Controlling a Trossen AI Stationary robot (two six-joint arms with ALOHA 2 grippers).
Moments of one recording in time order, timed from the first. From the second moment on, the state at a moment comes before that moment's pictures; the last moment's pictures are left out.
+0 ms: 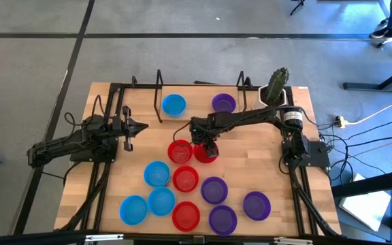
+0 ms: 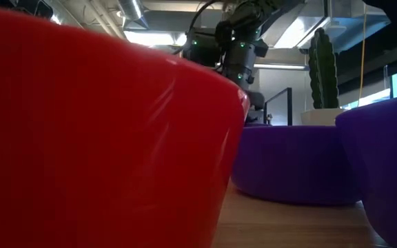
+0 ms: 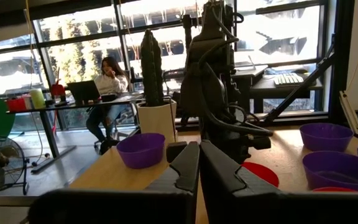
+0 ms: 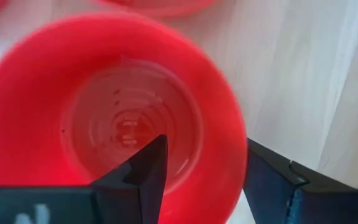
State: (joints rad) left arm 0.32 0.00 0.06 0.07 0.14 0.09; right arm -0.12 1.98 1.47 -0.72 -0.06 -0.33
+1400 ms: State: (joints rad) left arm 0.32 0.00 0.06 0.05 0.14 0.09; right arm -0.08 1.19 1.08 -0.46 -0.25 -0.15
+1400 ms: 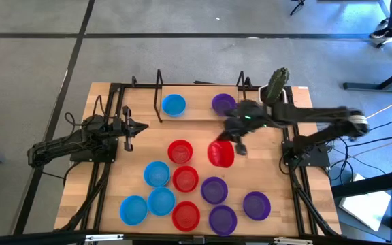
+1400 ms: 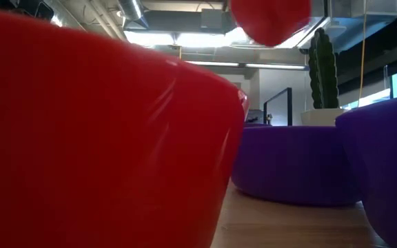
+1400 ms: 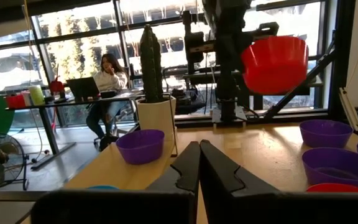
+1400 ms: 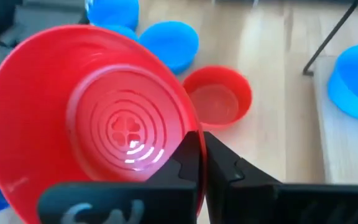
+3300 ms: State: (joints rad) left arm 0.32 0.00 0.06 0.05 0.12 0.09; right arm -0.01 0.68 0.24 0.31 -0.12 -0.09
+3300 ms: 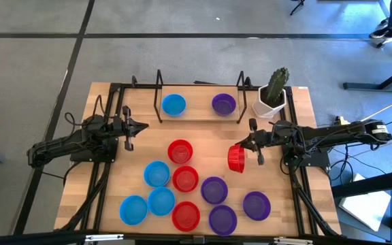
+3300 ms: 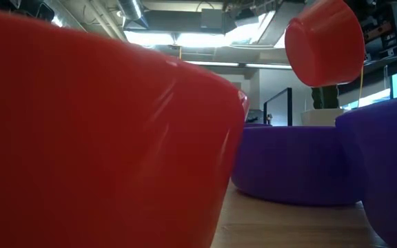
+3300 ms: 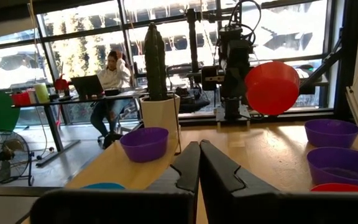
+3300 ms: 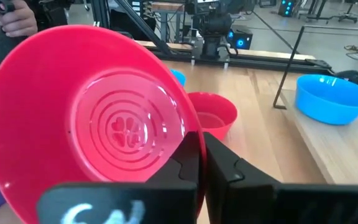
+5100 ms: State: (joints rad) left arm 0.32 0.00 0.06 0.05 0.09 0.09; right arm -0.50 2.04 2.19 -1.03 0.18 -0.15
